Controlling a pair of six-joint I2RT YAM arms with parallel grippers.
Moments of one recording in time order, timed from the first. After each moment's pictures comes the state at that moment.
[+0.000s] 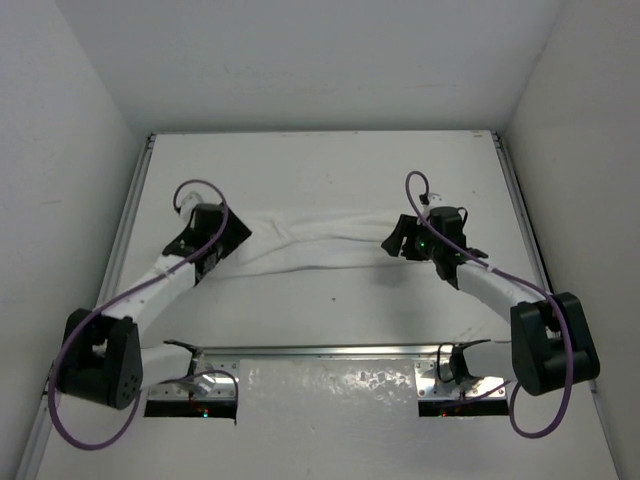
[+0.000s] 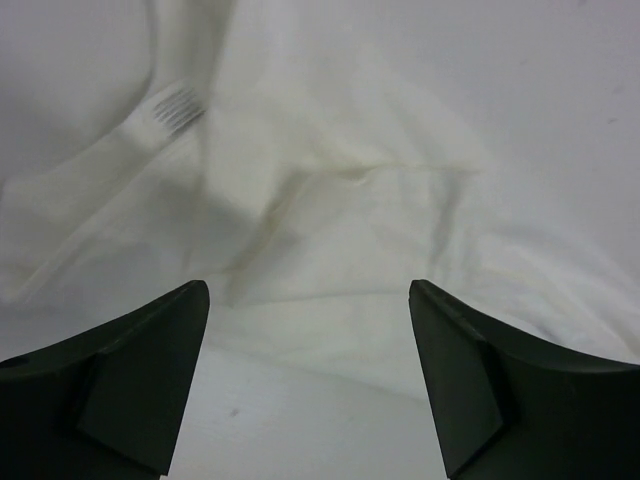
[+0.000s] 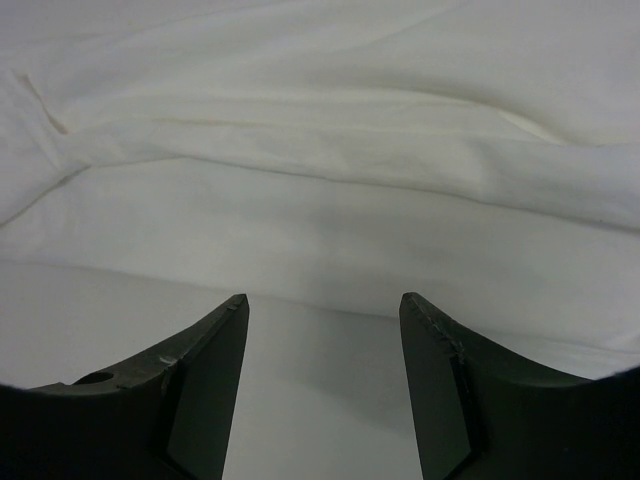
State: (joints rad) left arm -0.19 1.15 0.57 -0.20 -0.24 -0.88; right arm 0.21 1.29 0.52 0.11 -0.20 0.41
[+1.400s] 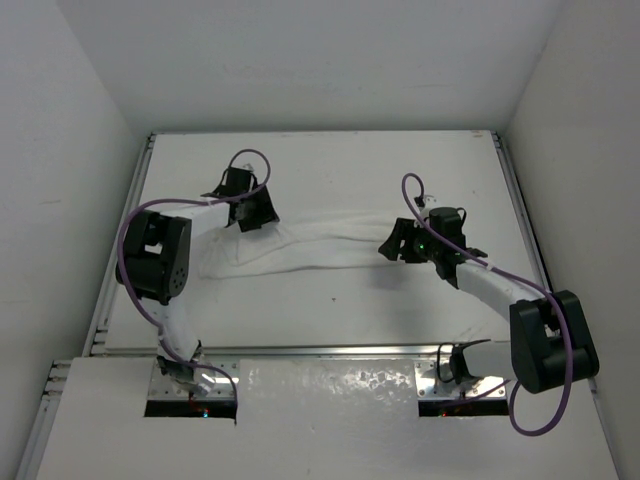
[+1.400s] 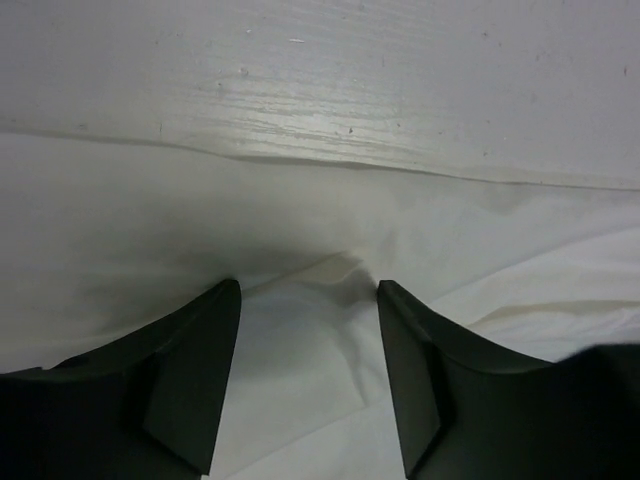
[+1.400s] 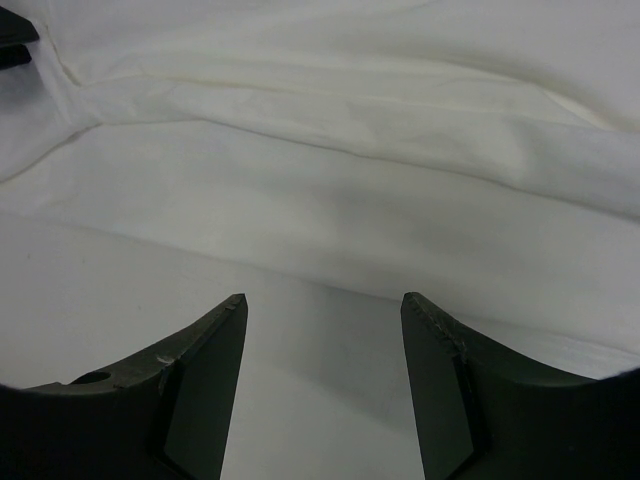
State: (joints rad) left arm -0.20 1.84 1.11 -0.18 0.11 -0.56; right arm 0.22 1.30 0.52 0.09 -0.29 0.36
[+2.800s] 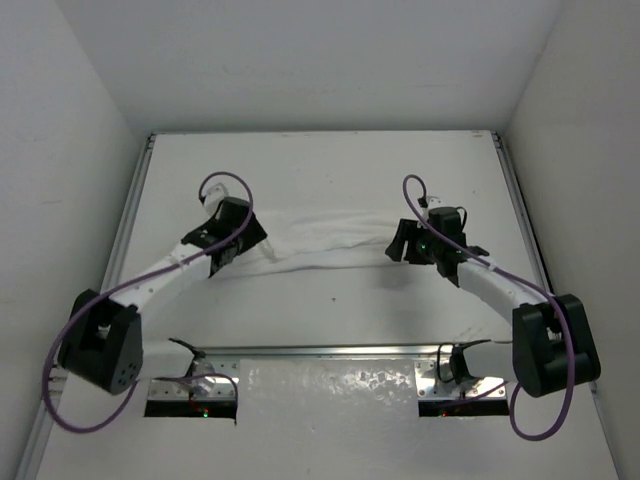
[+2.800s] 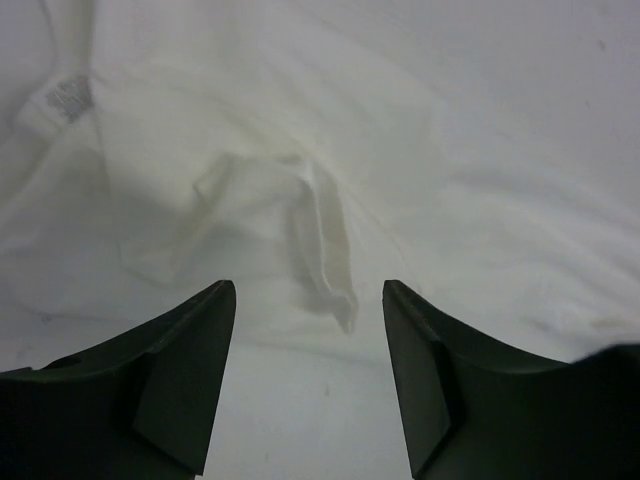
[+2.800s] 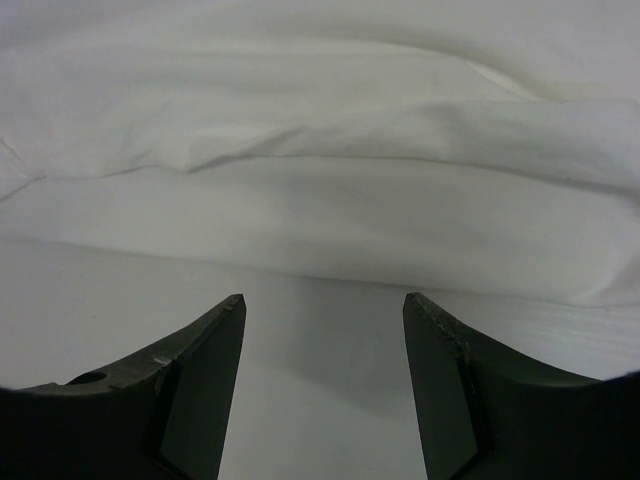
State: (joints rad) left arm -0.42 1.21 0.72 -0.31 -0.34 -0.83; right arm 0.22 1.29 0.54 0.00 -0.20 0.35
